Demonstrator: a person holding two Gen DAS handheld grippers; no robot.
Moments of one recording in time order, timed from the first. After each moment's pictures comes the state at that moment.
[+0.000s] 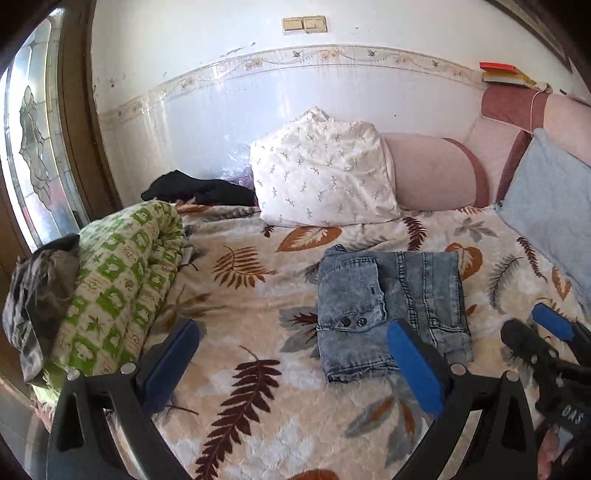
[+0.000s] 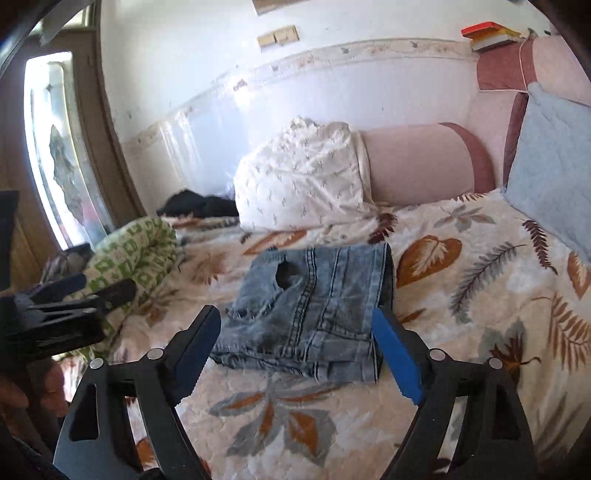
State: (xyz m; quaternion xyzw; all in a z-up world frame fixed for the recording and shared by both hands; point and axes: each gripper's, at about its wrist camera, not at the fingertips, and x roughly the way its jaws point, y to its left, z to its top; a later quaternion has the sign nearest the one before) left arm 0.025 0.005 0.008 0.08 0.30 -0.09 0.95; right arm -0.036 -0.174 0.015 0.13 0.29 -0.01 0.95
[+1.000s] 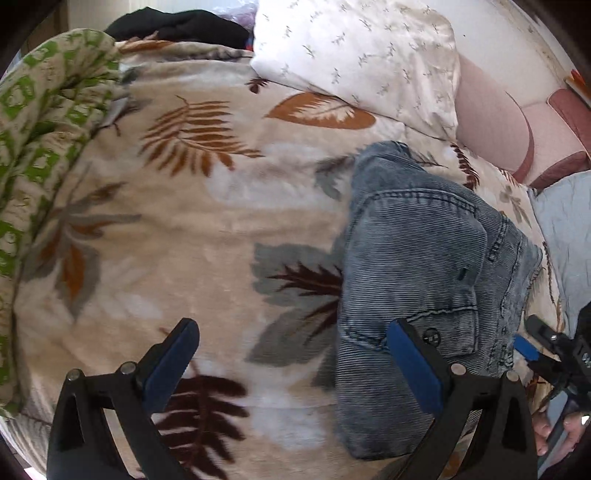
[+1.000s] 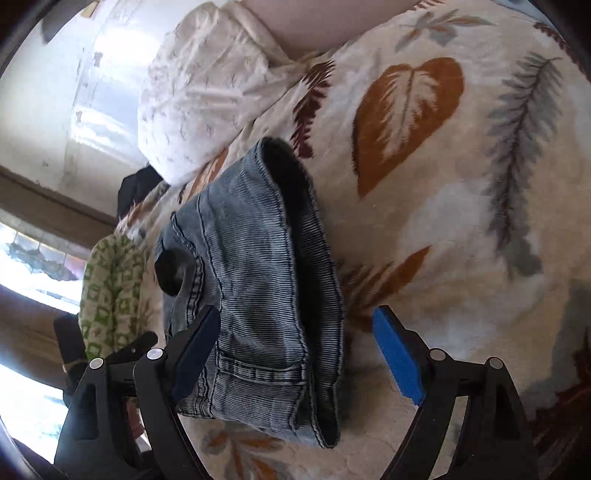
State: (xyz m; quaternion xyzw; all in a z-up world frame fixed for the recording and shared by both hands) left arm 0.199 0.008 -0.128 -0.04 0.55 -0.11 0.82; right arm 0.087 -0.299 -0.111 0.38 0.48 0.01 0.79
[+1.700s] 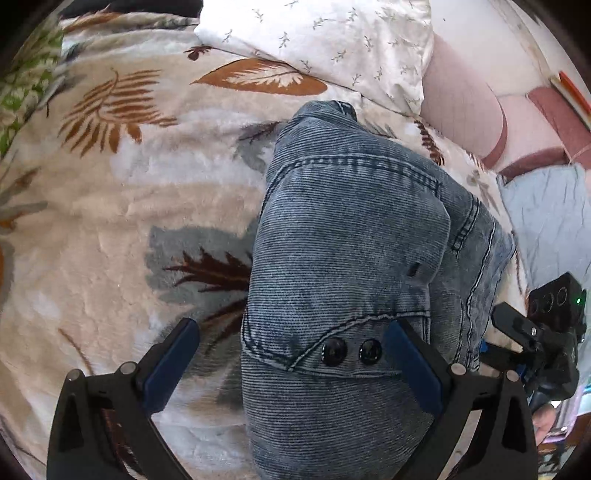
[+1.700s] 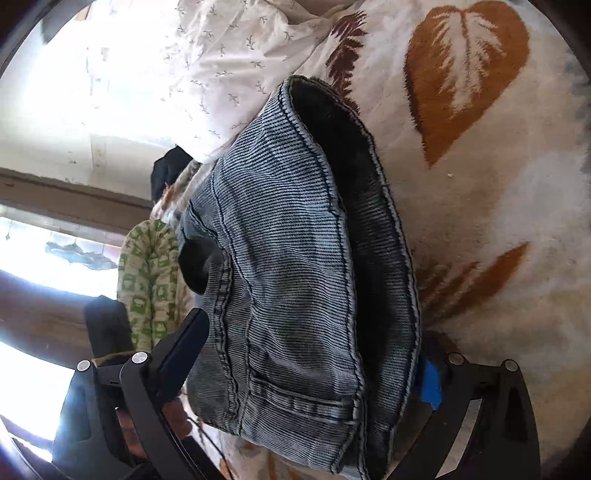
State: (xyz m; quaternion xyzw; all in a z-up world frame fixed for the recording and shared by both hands) left arm 0.206 -0.030 -0.154 -0.08 0.58 -0.18 0.79; right arm 0.120 -0.293 -0.140 0.45 0.49 0.11 0.74
